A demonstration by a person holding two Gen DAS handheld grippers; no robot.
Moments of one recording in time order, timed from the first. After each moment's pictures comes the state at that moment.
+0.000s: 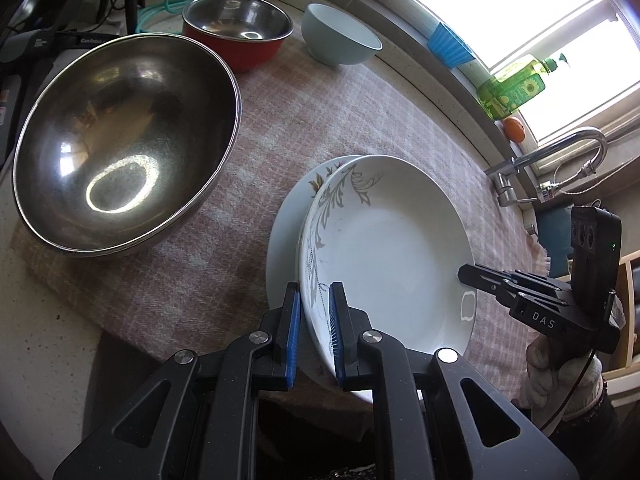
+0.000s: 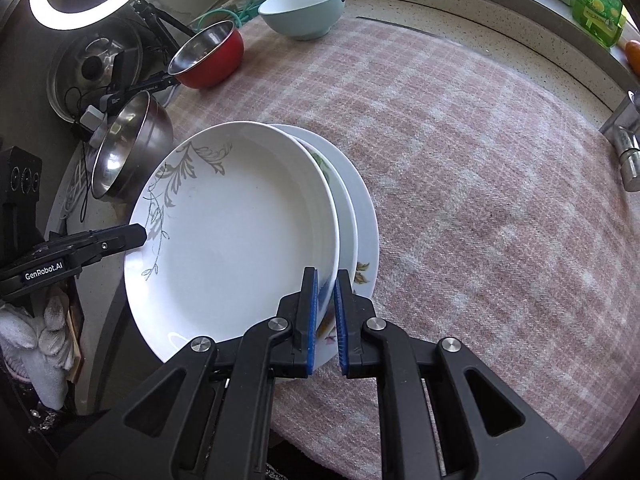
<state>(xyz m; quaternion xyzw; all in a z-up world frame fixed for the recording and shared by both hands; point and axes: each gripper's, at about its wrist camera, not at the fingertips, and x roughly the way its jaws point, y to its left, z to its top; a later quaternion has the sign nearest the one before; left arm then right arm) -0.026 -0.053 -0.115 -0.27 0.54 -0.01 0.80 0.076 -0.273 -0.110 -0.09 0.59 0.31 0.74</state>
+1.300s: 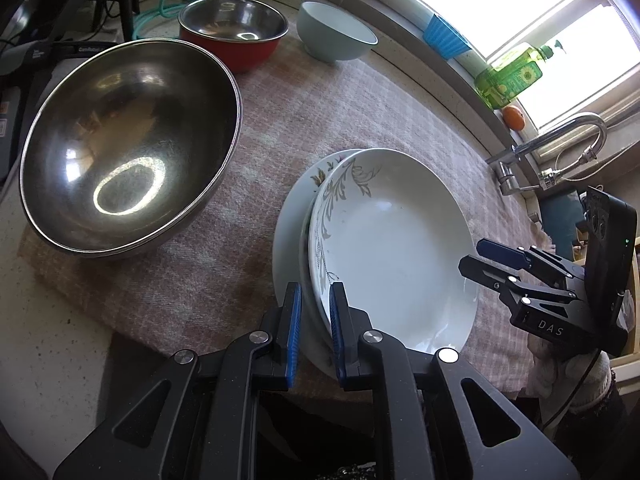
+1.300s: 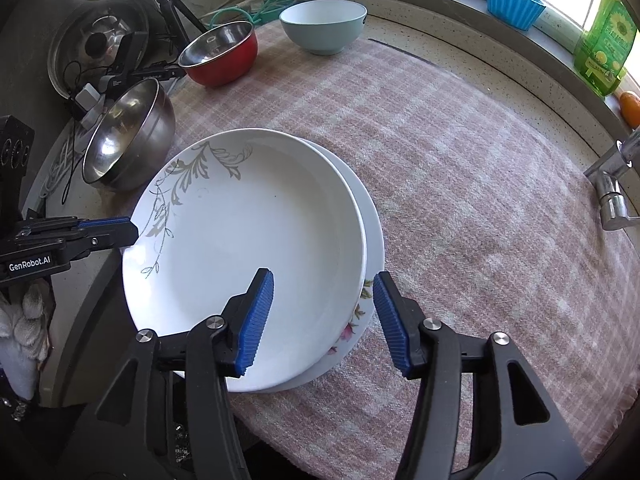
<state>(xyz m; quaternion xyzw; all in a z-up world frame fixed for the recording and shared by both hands) -0.030 -0.056 -0.112 -0.25 0.55 -0.01 0.80 0.066 -0.256 -0.095 -0.15 0.55 0.31 0.76</state>
